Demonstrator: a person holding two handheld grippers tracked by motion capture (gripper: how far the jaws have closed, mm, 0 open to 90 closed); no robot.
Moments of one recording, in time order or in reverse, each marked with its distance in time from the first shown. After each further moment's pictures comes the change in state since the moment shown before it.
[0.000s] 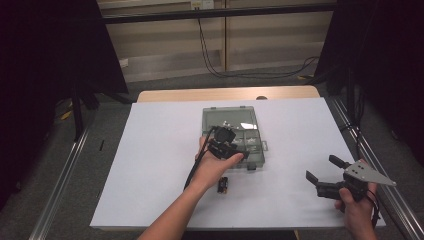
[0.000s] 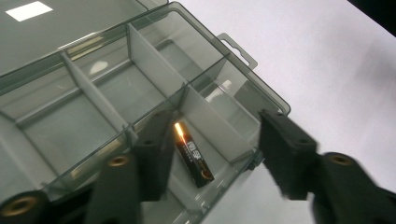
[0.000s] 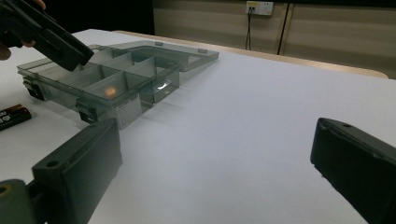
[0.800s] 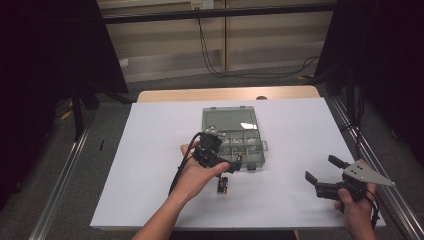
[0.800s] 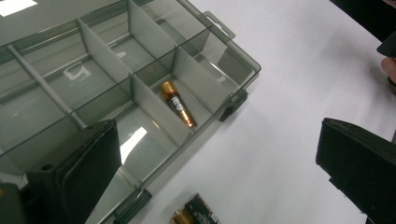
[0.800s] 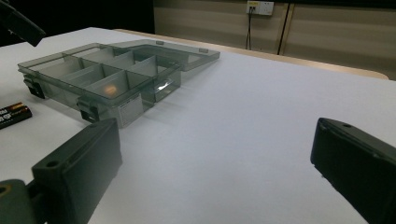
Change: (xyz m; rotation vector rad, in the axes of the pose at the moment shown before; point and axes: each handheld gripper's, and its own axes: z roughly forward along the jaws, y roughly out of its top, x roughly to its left) left arm -0.001 -0.025 -0.043 0.006 -0.033 -0.011; right arm 0.003 0.001 0.000 0.004 -0.001 -0.012
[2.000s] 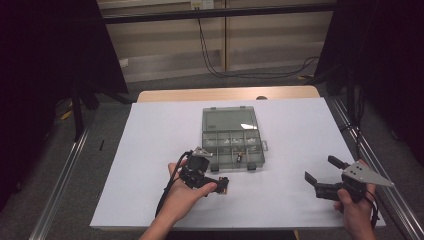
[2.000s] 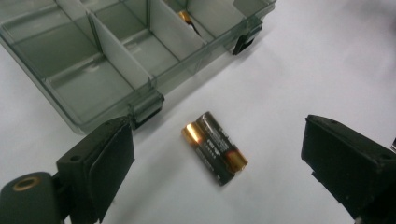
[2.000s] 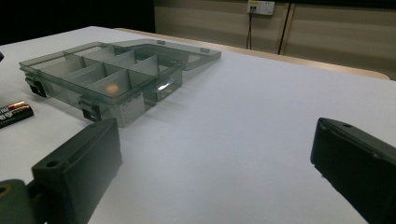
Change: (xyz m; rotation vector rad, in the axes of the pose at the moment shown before) left arm -0.005 -0.054 -0.020 0.037 0.062 0.000; right arm 0.002 0.000 0.000 0.000 -0.001 -0.007
